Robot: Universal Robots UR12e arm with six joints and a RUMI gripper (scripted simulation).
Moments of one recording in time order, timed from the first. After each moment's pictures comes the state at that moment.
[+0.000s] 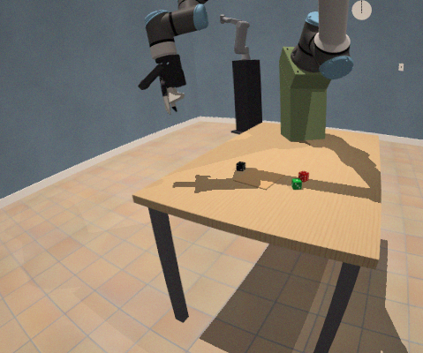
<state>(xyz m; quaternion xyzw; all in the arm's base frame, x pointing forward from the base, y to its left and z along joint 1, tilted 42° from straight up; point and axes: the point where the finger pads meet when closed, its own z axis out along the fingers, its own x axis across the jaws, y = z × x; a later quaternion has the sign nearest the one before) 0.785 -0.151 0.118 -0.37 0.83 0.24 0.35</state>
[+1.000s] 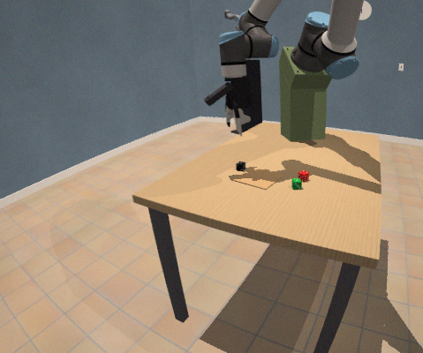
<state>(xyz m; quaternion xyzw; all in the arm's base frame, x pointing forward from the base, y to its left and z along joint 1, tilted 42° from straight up) 0.648 0.027 0.029 -0.44 0.82 0.14 0.34</state>
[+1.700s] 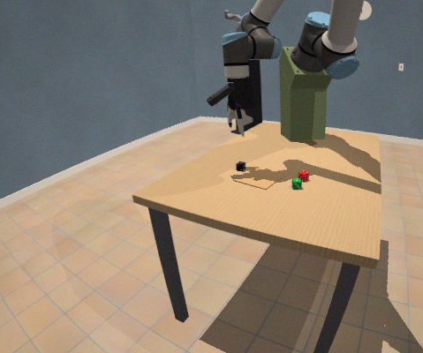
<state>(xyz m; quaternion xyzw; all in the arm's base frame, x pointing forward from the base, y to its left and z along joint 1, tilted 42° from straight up) 0.643 0.033 0.026 -0.44 0.82 0.13 0.34</state>
